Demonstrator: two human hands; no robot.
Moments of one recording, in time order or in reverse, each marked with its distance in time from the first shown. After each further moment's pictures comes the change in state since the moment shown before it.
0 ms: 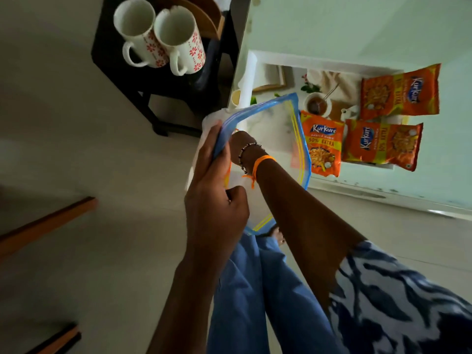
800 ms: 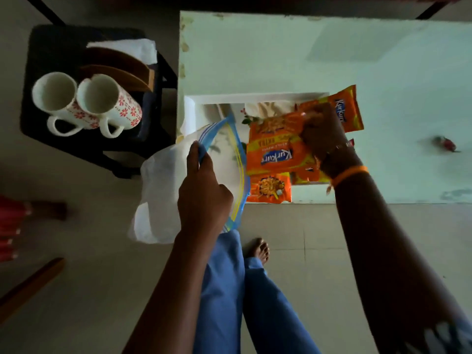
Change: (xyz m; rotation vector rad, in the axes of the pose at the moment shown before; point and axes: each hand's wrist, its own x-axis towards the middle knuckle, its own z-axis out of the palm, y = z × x) left_hand 0.089 0.038 0.080 0.357 -0.362 -0.174; right_hand -0.056 0.157 -0.154 0.782 0.654 0.331
